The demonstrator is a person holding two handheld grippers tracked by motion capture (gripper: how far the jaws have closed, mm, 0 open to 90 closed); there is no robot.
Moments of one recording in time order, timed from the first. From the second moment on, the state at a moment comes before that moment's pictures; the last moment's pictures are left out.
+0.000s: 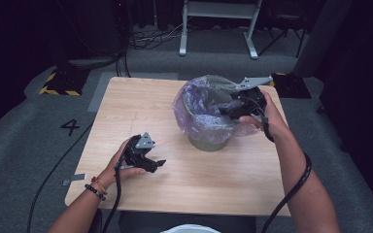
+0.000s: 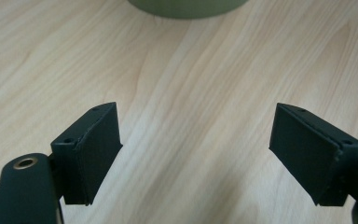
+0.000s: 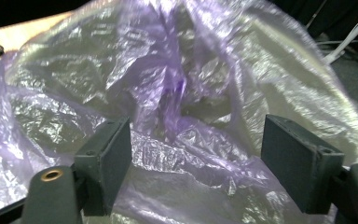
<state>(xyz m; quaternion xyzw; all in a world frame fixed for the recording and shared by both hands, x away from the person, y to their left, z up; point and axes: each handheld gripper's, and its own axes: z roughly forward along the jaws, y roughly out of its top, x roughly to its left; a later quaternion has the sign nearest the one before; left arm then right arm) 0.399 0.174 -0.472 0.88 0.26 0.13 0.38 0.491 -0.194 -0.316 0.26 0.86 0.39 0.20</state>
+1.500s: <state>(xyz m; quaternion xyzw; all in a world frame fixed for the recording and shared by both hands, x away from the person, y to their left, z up) 0.377 0.193 -0.504 0.88 0.27 0.11 0.37 0.494 -0.192 -0.320 0.30 0.89 0.33 0.12</state>
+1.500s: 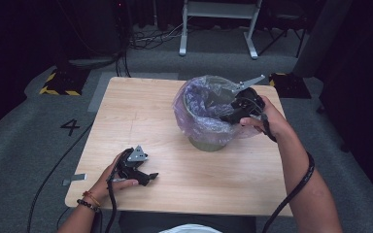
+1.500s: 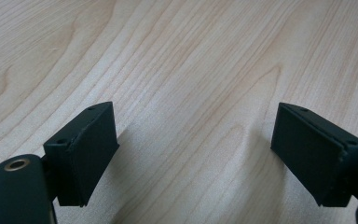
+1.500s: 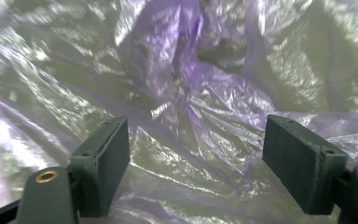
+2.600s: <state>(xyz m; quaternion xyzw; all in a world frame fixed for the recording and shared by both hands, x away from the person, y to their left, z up) 0.378 0.193 -0.504 0.88 0.27 0.11 0.37 0.451 -0.226 -0.298 0.25 0.88 0.38 0.16</state>
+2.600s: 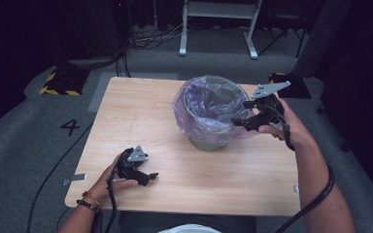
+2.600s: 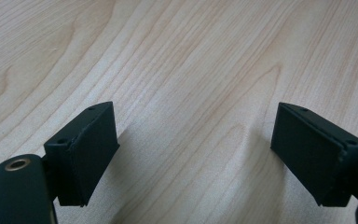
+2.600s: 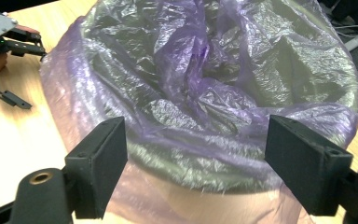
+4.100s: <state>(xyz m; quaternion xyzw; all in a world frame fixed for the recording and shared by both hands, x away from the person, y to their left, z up) 0.378 0.193 -0.504 0.88 0.27 0.11 0.37 0.397 -0.216 -0.329 0.18 0.90 0.35 0.18</state>
